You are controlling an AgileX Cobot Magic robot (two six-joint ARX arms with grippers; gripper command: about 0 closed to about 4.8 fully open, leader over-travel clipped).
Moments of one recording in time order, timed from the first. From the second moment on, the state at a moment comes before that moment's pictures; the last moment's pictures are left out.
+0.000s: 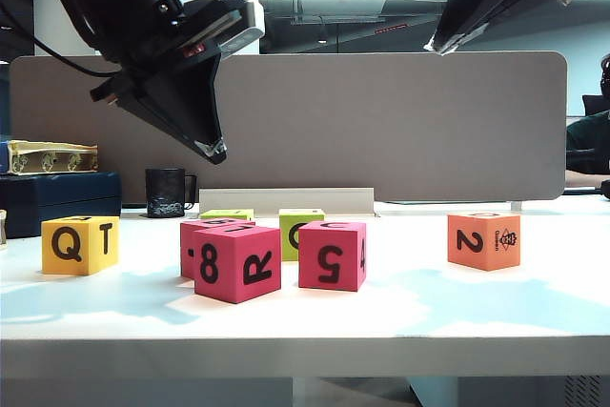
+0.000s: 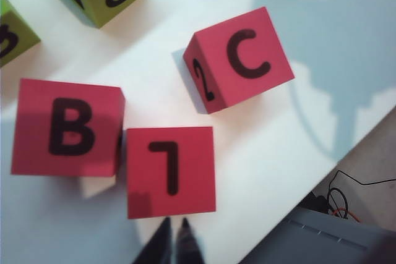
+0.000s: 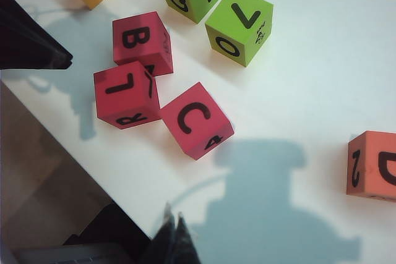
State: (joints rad) left arm -0.54 1.49 1.16 -0.68 0.24 0.05; right arm 0.44 1.24 1.13 -0.72 -0.33 -0.08
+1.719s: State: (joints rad) left arm -0.60 1.71 1.16 -0.66 0.16 0.03; right arm 0.44 1.24 1.13 -0.72 -0.31 -0.08
